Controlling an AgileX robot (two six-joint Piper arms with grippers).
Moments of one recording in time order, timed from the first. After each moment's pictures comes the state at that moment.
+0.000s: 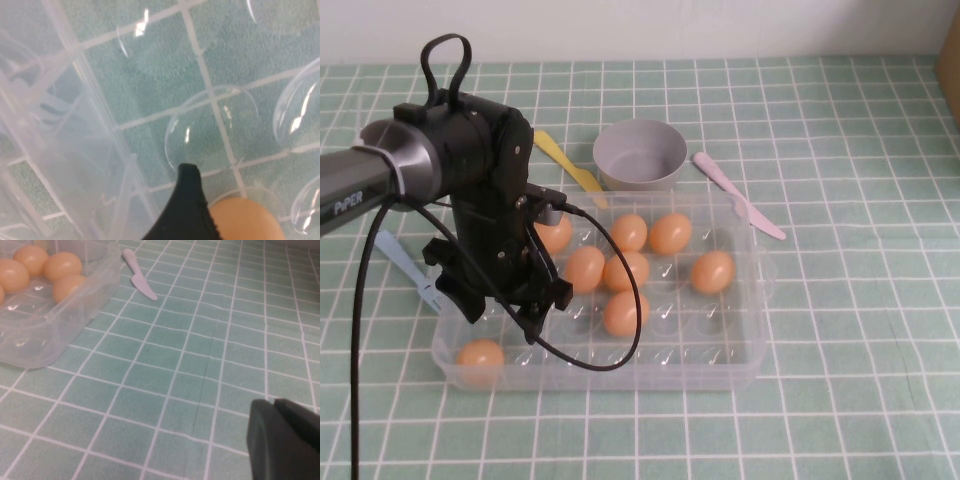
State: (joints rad) right arm 0.10 -0.01 0.03 0.42 0.38 -0.50; left arm -0.43 1.96 -1.46 0.10 1.20 -0.09
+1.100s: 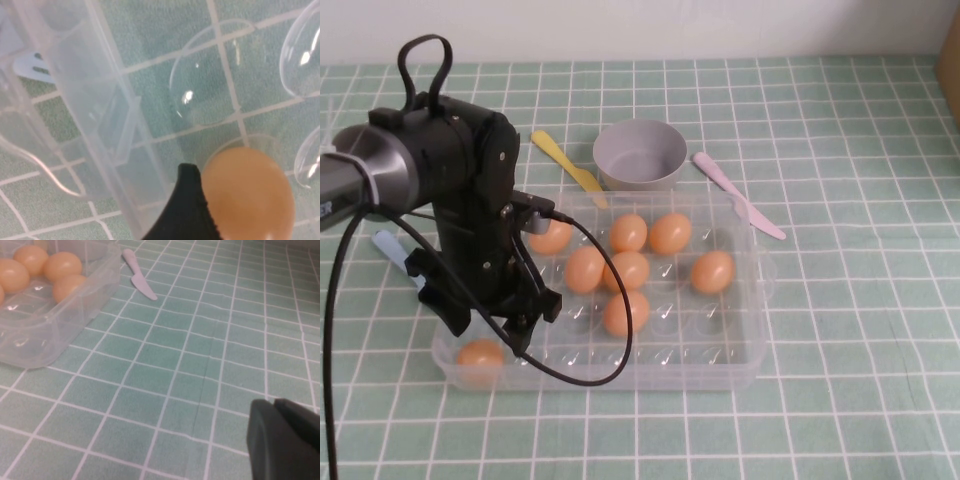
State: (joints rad) right arm 0.10 -0.01 0.03 0.42 0.38 -0.50; left arm -0.43 1.88 -1.38 0.10 1.21 -0.12
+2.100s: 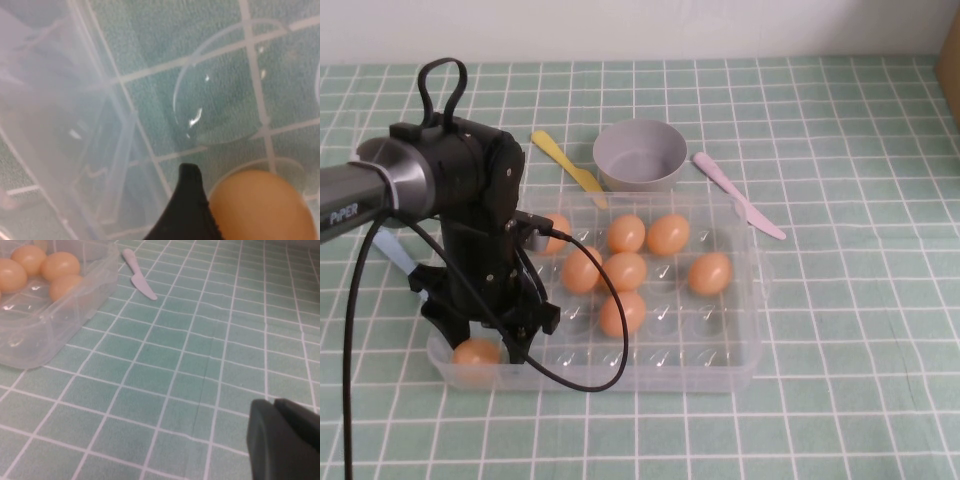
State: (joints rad) right arm 0.10 -0.01 0.03 0.42 0.38 -0.50; left arm -0.41 1.95 -1.38 0.10 1.21 -0.12
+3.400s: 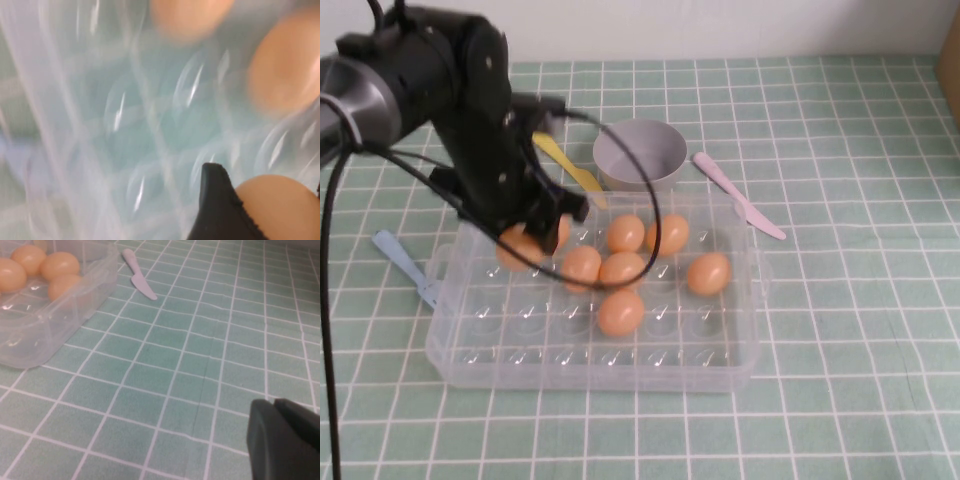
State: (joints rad) right arm 0.10 -0.01 0.03 0.42 0.38 -0.50; left arm -0.41 1.90 -1.64 0.01 1.20 -0.10
